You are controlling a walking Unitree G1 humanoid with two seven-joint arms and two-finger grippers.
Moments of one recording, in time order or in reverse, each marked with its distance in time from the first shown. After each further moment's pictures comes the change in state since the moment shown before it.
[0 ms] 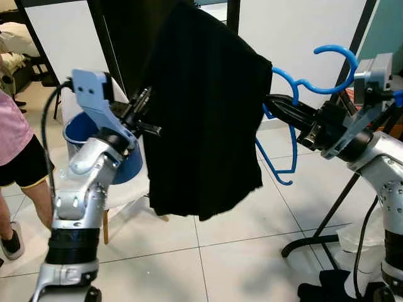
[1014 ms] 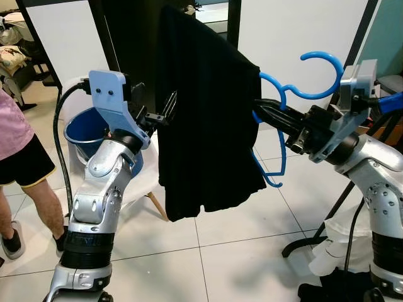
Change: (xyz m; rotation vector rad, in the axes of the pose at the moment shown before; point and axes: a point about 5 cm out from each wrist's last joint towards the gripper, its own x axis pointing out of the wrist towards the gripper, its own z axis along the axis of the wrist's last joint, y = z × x) left arm -0.001 -0.033 -0.022 -0.045 0.049 0.017; right arm 0.010 0.018 -0.001 0.011 -0.047 0.144
